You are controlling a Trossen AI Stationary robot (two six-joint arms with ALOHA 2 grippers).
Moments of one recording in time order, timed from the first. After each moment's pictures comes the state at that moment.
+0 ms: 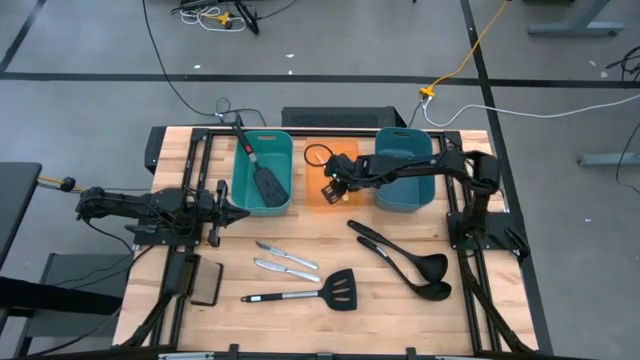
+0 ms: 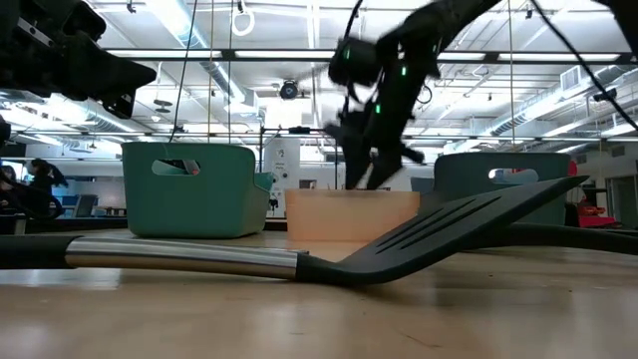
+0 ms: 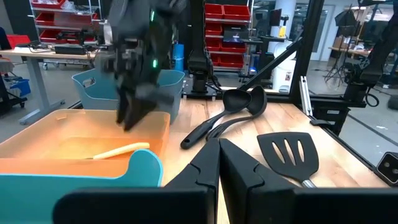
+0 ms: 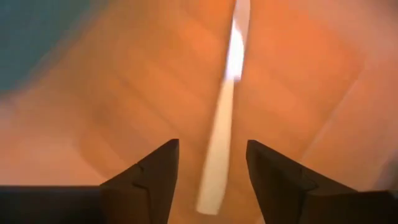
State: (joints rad) left arm -0.14 0.03 0.07 -0.05 -0.16 -0.06; right arm -0.21 1.86 1.31 -0.55 0.25 0.58
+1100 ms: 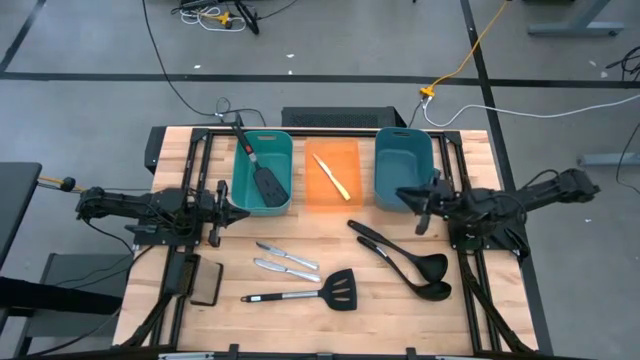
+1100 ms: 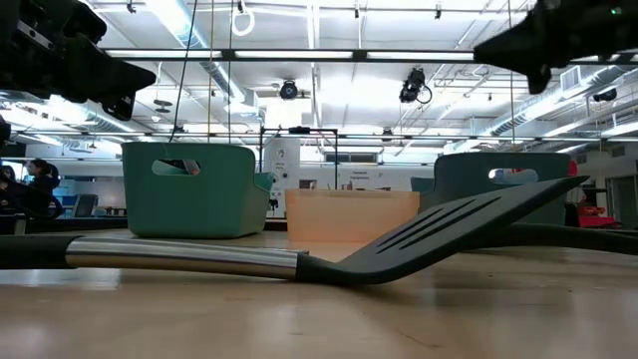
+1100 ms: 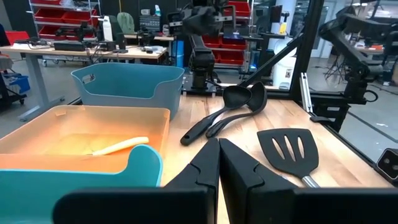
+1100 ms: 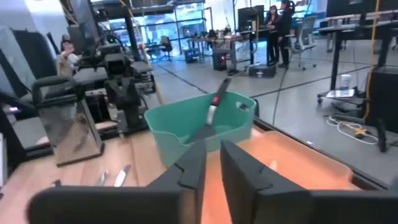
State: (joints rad) left arm -0.14 0.03 0.07 -0.06 -0.16 -0.07; right arm 0.27 0.48 0.29 0.16 0.61 0.15
